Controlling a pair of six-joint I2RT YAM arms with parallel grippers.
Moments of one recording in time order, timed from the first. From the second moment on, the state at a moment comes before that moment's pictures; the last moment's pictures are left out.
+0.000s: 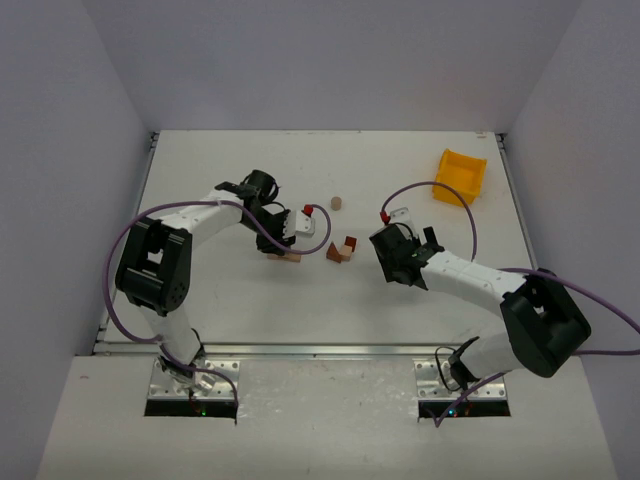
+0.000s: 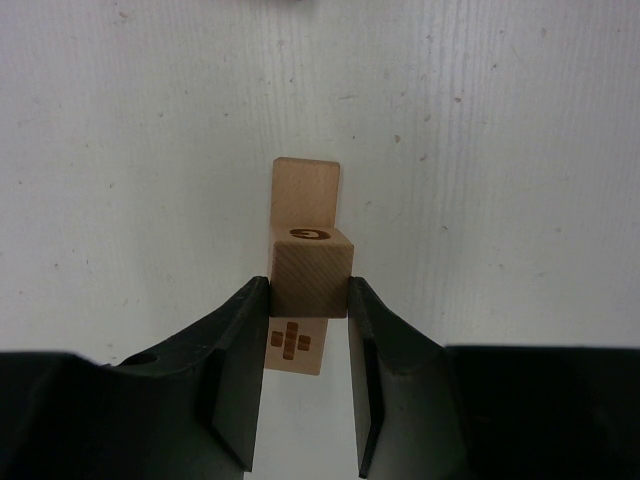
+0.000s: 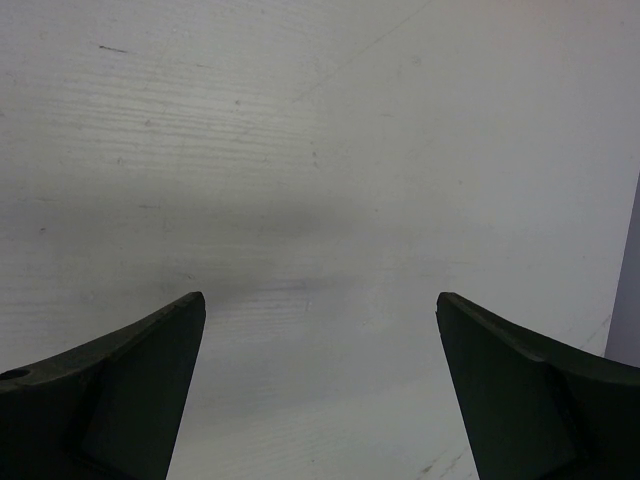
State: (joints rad) left arm -0.33 1.77 1.22 -0.75 0.54 1.16; right arm 0.64 1.42 0.69 -0.39 0.67 0.25
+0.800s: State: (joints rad) left arm -0.33 1.79 1.22 -0.76 0.54 1.16; right arm 0.64 1.43 0.69 -0.39 0.67 0.25
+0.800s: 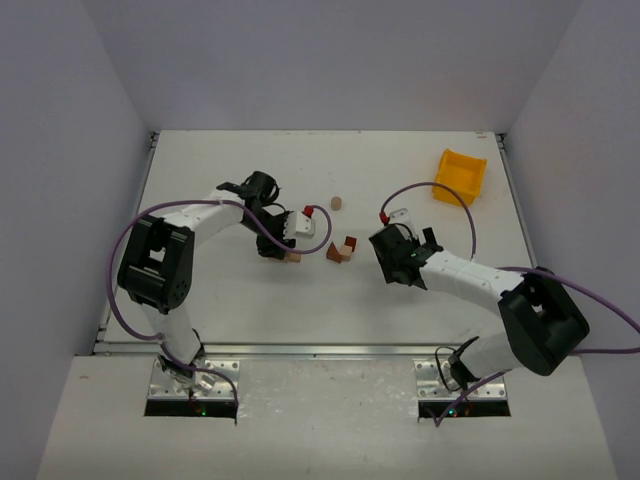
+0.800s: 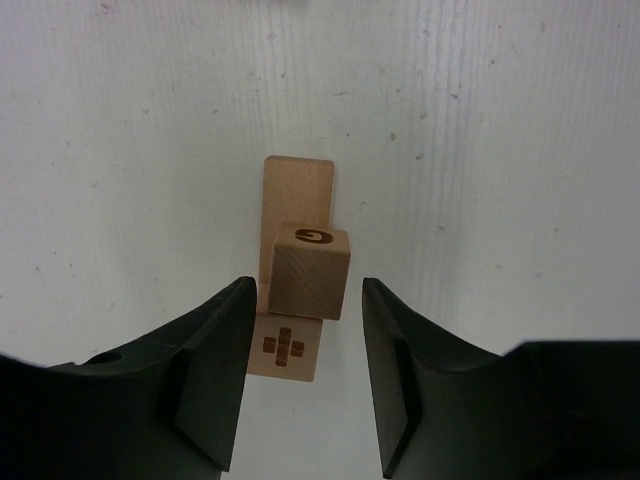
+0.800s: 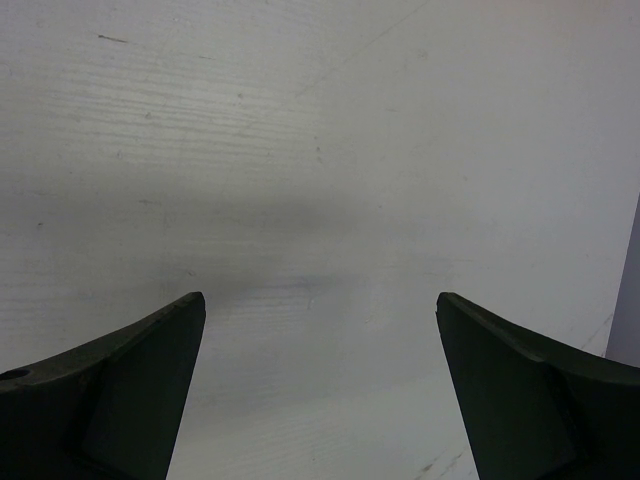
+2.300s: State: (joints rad) left arm -0.45 1.49 1.26 -0.27 0.08 -0.30; right arm 0.64 1.15 0.59 -0.34 0.51 0.25
